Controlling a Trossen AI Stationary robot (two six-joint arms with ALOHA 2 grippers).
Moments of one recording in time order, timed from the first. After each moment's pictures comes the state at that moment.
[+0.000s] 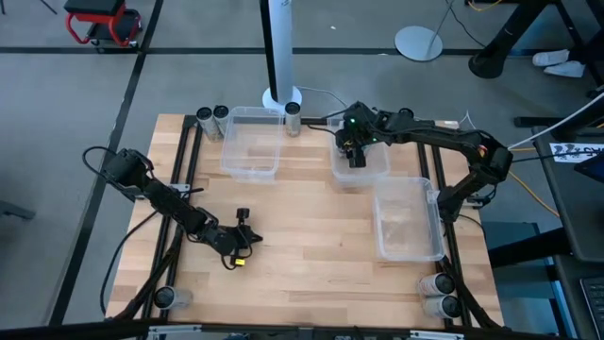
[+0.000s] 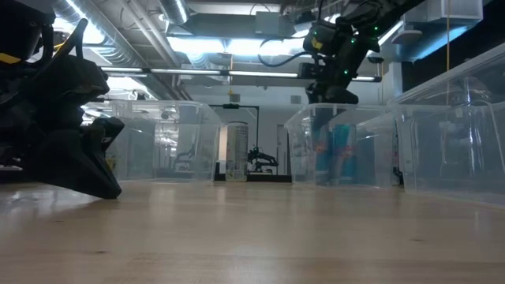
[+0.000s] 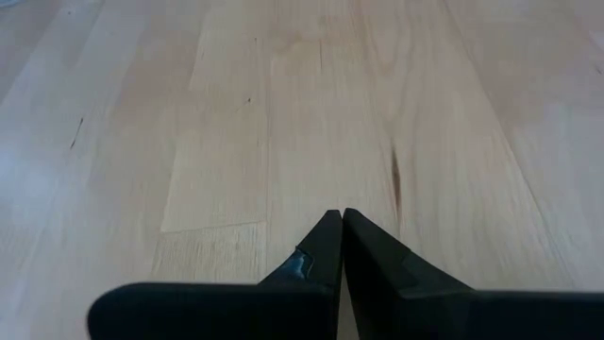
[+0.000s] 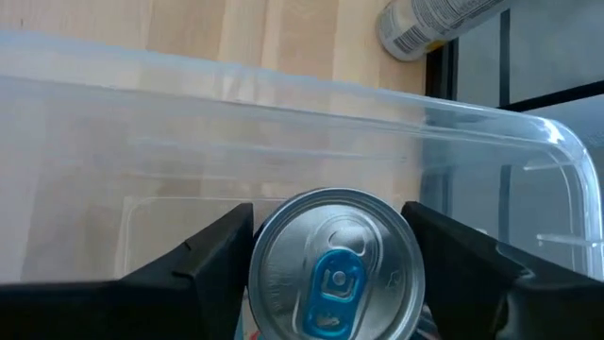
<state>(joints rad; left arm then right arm) -0.58 1.57 0.32 0.46 -0.51 -0.22 -0.52 1.57 1.19 -0.57 0.00 -0.71</state>
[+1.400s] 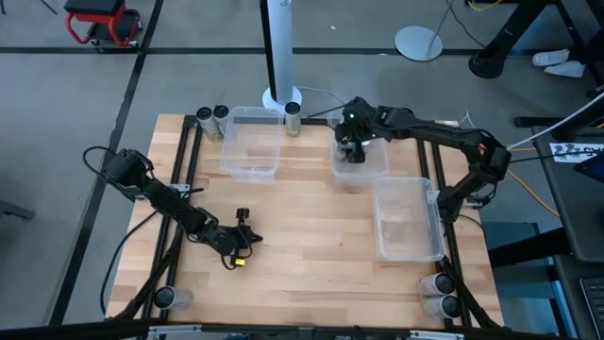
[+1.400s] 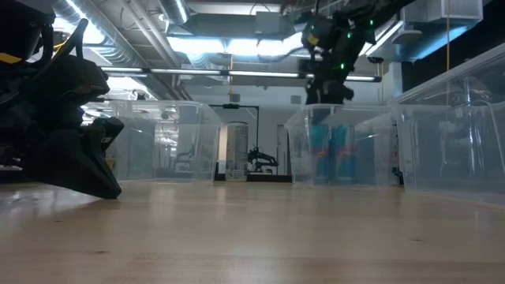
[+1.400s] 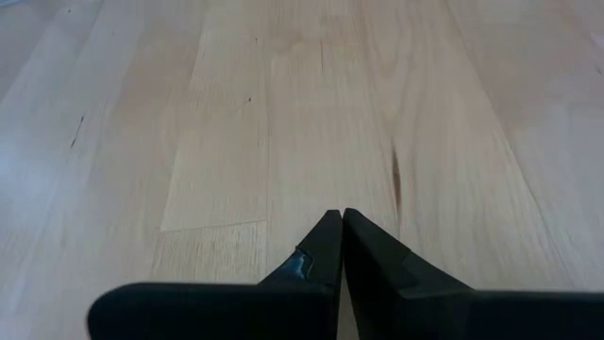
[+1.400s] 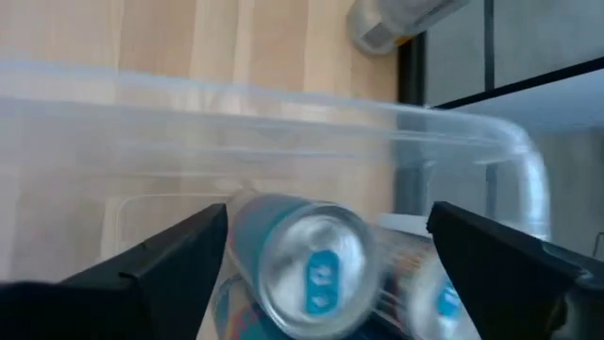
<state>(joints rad) -0.58 1.57 0.32 0.46 -0.51 -0.23 -0.52 1.58 1.29 -0.67 0.03 -0.69</state>
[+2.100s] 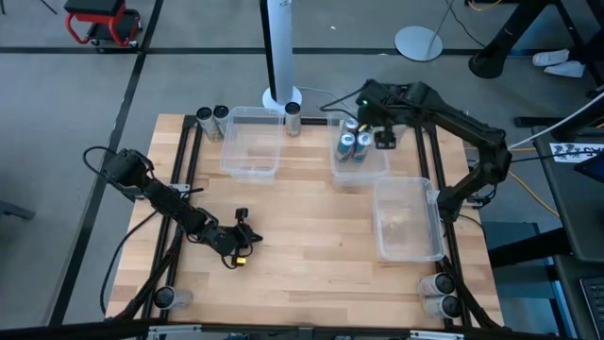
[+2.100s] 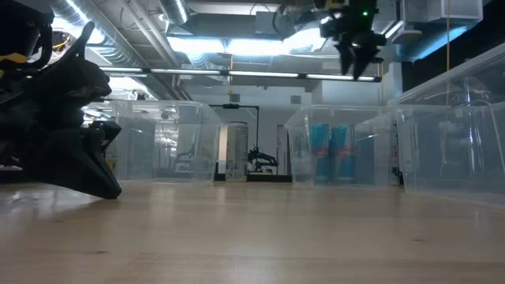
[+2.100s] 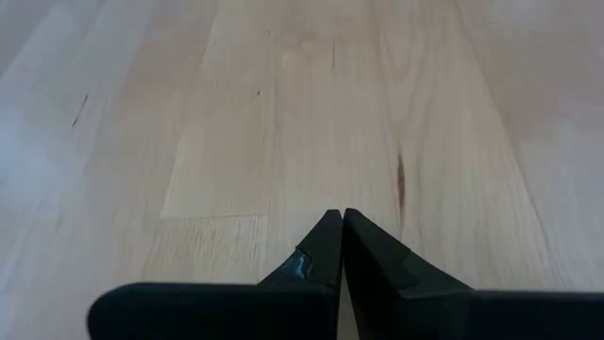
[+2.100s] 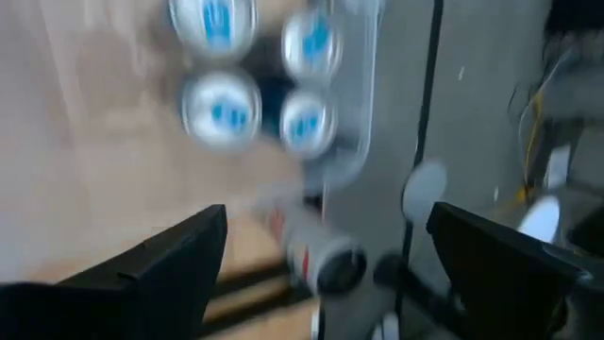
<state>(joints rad) -0.58 1.57 0.32 0.46 -0.53 -0.31 -0.49 1.58 1.74 -1.42 0.42 -0.58</state>
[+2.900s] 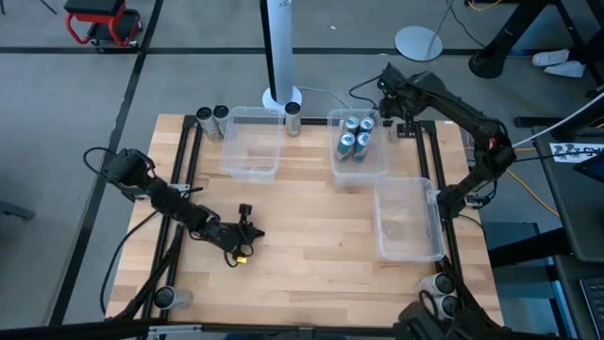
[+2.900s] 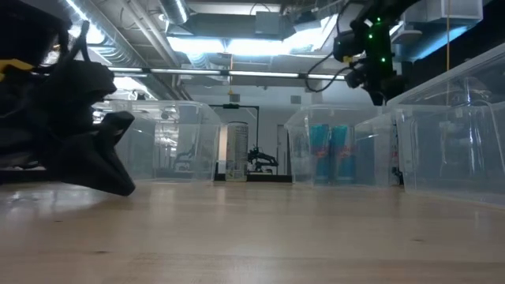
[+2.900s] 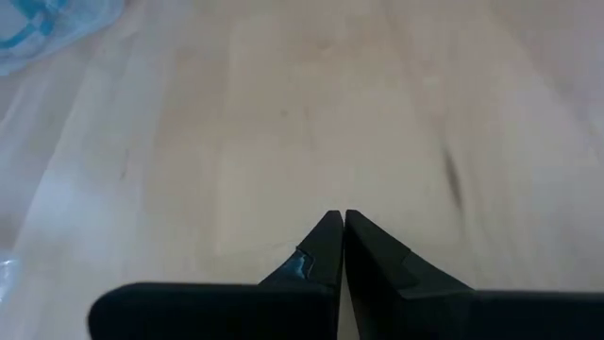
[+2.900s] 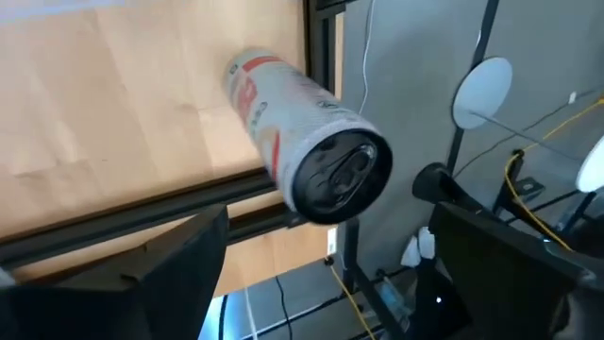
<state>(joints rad) -0.51 1.57 0.32 0.49 -0.55 -0.04 -0.87 1.59 1.50 -1.29 0.41 -0.83</state>
